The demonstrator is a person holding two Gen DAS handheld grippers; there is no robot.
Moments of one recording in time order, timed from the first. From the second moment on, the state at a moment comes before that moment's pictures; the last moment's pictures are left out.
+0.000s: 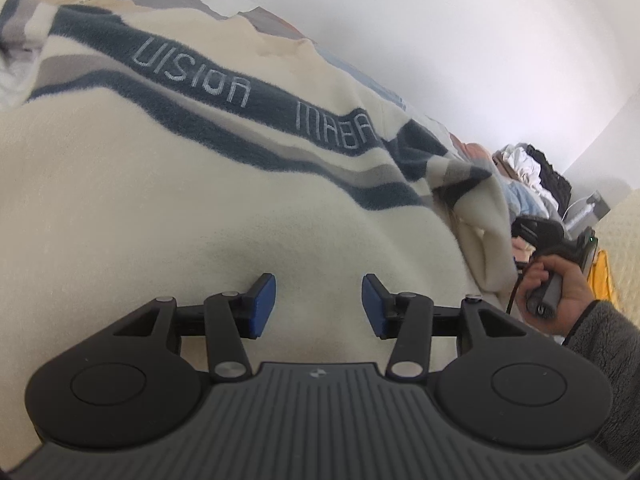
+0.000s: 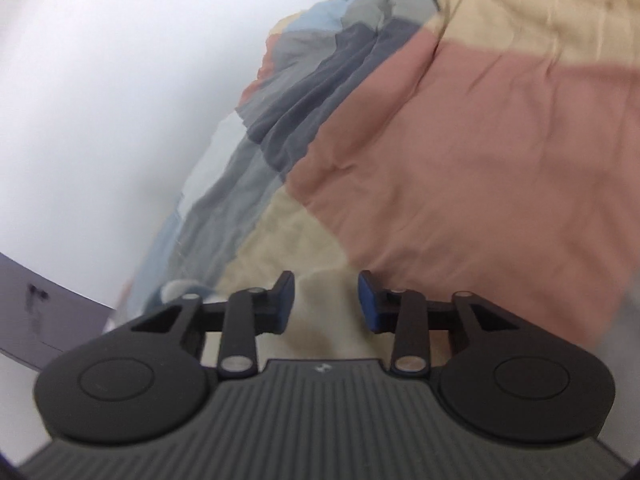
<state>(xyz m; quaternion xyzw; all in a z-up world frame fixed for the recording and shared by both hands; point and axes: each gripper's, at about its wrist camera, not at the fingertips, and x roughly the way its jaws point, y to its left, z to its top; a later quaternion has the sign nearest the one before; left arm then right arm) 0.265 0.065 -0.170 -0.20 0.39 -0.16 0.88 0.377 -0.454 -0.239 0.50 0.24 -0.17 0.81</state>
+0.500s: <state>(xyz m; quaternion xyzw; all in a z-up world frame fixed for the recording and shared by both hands) 0.275 0.066 -0.178 -0.21 0.40 -0.16 0.88 0.400 -0.468 -0.187 0.37 0.22 -0.20 0.88</state>
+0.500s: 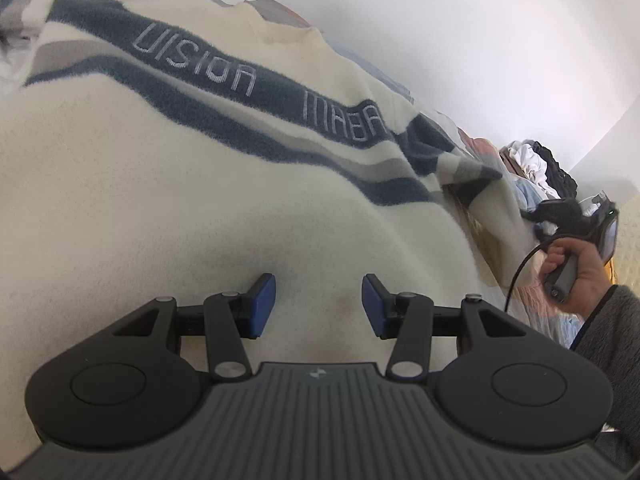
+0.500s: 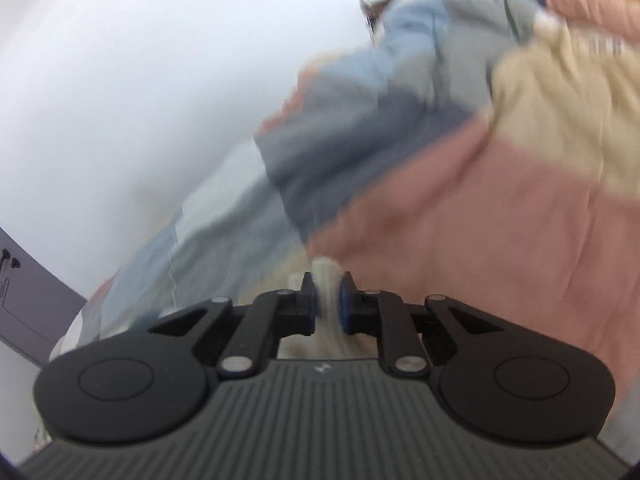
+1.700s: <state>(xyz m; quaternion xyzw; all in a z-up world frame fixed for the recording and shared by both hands) 0.282 0.071 -0.152 -0.14 0.38 -0.11 0.91 0.336 -0.617 -0.233 0.27 0.21 -0.34 0.87</state>
